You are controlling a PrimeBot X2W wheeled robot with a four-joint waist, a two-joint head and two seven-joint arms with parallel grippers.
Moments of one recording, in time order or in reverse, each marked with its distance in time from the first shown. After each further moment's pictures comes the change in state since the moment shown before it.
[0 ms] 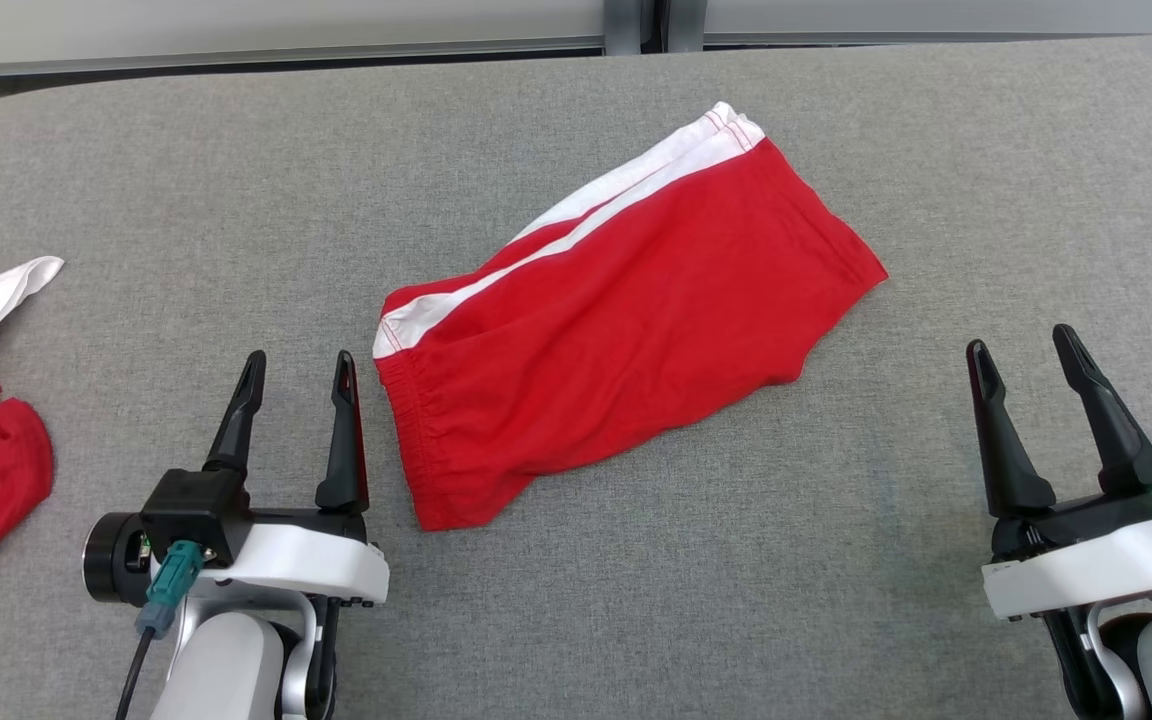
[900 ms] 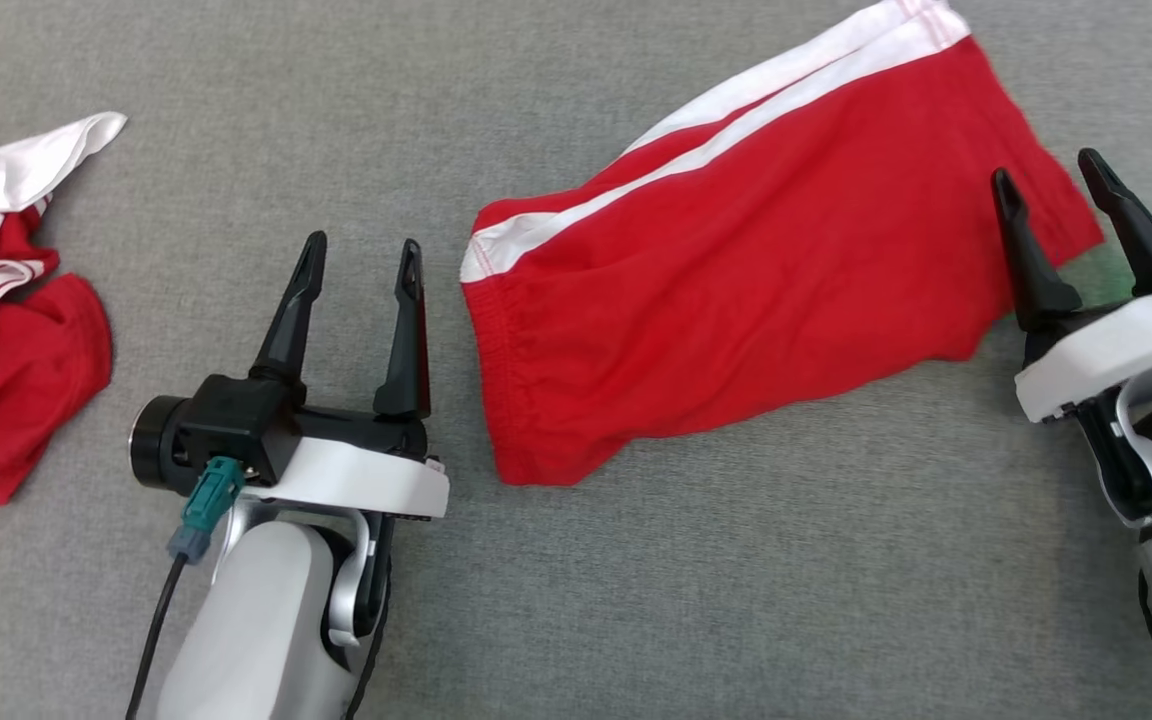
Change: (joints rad) left arm -0.144 -0.031 -0.075 -0.042 -0.016 -0.013 0.000; right arm -0.416 -0.131 0.111 0.347 0.056 0.000 0.074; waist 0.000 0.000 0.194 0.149
